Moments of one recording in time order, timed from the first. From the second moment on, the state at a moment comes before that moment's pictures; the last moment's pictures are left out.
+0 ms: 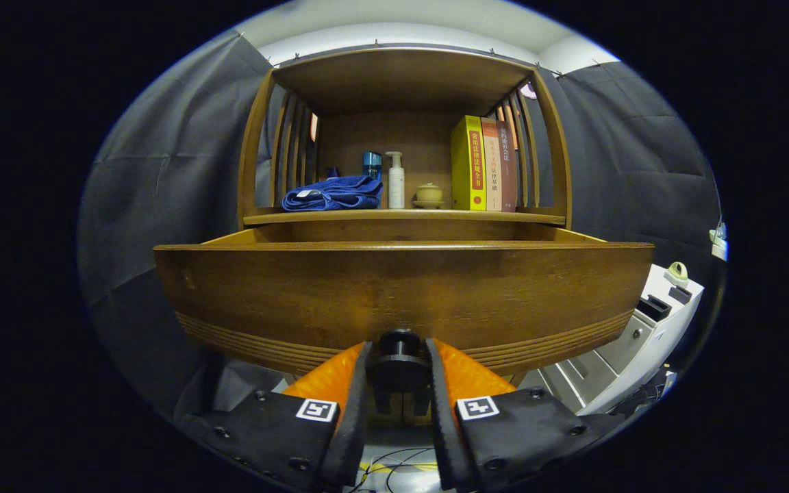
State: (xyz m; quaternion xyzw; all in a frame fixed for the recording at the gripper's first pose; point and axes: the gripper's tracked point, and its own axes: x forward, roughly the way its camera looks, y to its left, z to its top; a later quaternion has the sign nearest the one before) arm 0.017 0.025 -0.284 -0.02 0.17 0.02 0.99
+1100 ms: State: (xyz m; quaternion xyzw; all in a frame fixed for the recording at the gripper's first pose) arm -0.004 -0.006 -0.092 0.04 -0.02 0.05 1.00
